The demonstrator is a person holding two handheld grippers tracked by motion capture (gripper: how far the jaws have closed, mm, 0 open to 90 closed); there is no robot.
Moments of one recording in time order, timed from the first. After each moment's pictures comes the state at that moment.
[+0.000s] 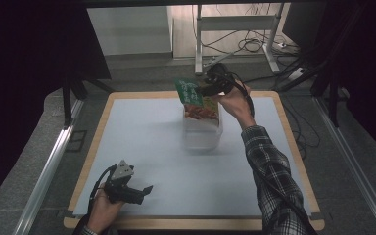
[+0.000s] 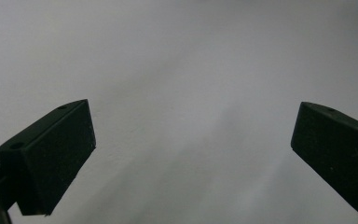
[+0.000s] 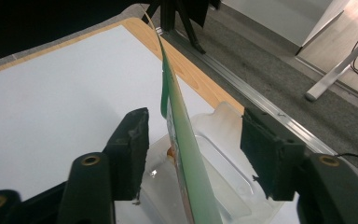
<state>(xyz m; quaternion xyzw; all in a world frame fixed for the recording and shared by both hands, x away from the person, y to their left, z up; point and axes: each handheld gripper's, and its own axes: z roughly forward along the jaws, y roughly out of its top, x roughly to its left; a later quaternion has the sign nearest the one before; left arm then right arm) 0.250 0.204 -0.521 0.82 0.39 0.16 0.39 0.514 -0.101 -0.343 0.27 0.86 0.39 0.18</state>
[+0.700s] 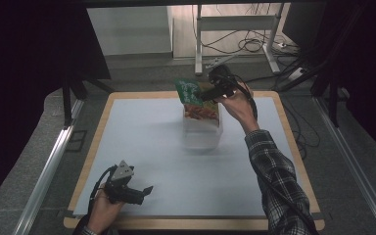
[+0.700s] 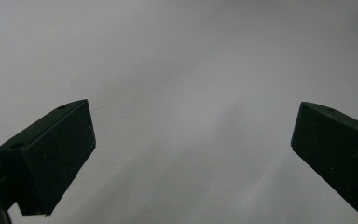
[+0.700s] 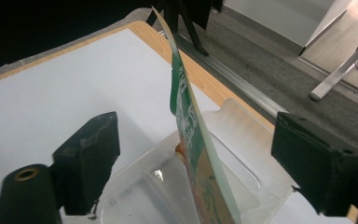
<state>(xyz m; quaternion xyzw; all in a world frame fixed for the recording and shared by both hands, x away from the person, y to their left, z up) 0.249 0.203 -0.521 0.82 0.39 0.16 0.39 0.501 -0.107 -0.340 0.28 0.86 0.40 0.18</state>
